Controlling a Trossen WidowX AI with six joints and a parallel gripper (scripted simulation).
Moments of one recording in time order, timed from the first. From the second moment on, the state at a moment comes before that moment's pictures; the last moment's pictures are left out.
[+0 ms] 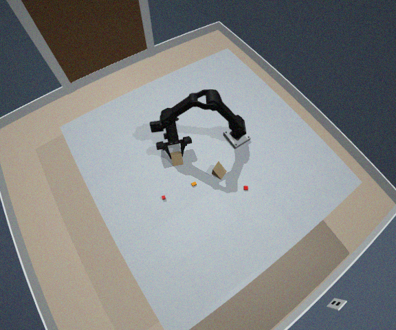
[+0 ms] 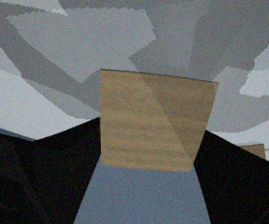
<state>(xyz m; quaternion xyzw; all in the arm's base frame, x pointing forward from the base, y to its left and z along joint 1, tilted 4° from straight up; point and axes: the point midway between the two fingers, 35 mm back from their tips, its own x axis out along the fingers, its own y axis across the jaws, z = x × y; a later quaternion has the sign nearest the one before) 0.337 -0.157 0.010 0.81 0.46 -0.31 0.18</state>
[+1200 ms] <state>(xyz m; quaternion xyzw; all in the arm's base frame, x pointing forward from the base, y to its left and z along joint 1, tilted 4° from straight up) 0.335 -0.152 0.099 0.75 0.50 -0.35 0.26</state>
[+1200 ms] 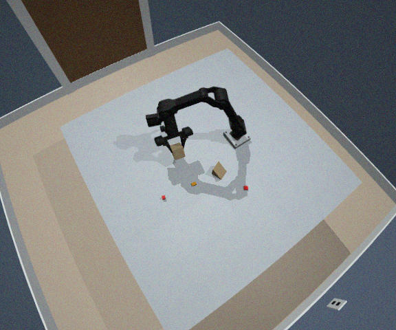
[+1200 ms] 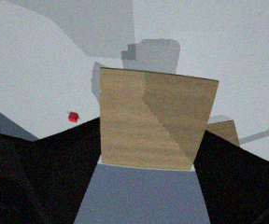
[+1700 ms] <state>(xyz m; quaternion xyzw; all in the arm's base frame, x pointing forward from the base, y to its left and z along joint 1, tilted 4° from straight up) 0.340 -0.143 0.103 0.59 0.54 -0.41 0.44</state>
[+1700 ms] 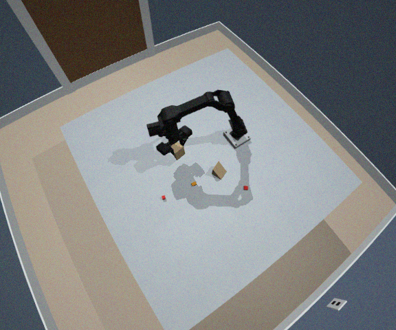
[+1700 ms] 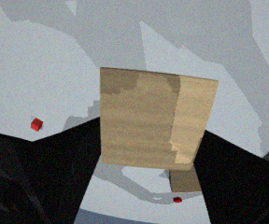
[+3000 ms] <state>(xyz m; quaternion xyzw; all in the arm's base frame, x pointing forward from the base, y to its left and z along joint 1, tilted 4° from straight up) 0.340 -0.026 0.145 0.47 0.55 -0.43 0.54</state>
